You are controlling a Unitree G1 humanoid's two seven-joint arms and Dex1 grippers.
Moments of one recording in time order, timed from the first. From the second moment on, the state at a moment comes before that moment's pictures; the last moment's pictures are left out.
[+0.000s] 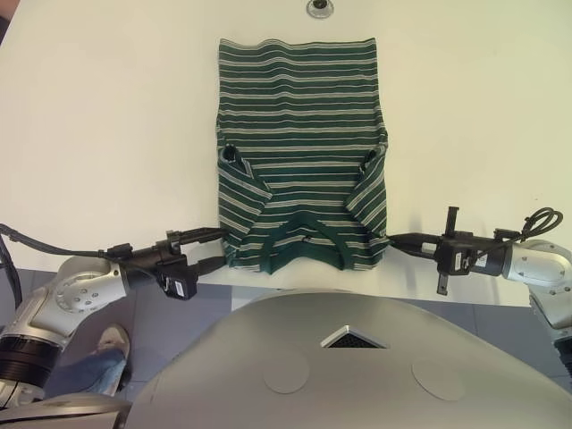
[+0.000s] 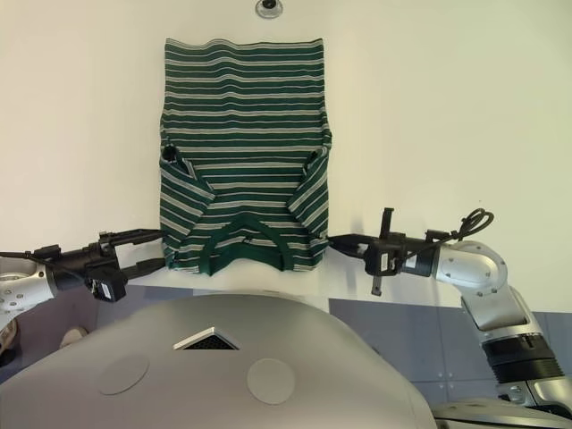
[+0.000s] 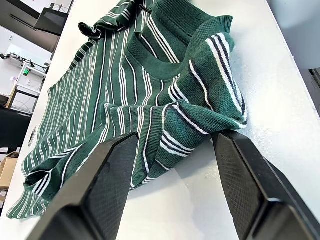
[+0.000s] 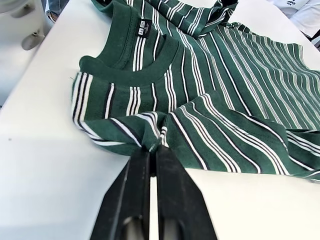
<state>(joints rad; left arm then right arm) 0.56 0.99 -0.14 -0.02 0.21 -0.95 -0.61 0.50 -0.89 0.11 -0.11 0.16 -0.60 1.02</state>
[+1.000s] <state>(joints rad) 0.67 1.19 -0.21 -0.16 -0.35 -1.06 -0.71 0.63 -0.97 0.06 -0.17 0.43 -0.67 1.19</state>
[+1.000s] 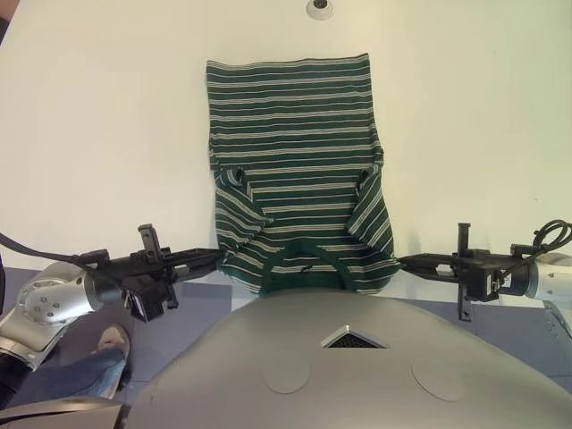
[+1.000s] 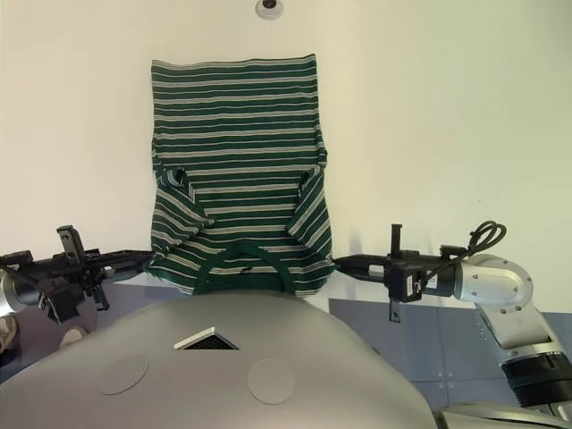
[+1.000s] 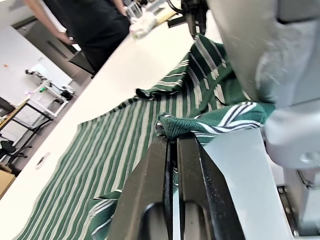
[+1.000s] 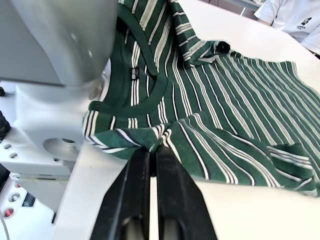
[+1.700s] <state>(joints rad) 0.60 1.04 -0.08 -0.14 -0.72 -0.87 -1.02 0.58 -0.90 -0.10 -0.19 0.65 -0.54 1.39</state>
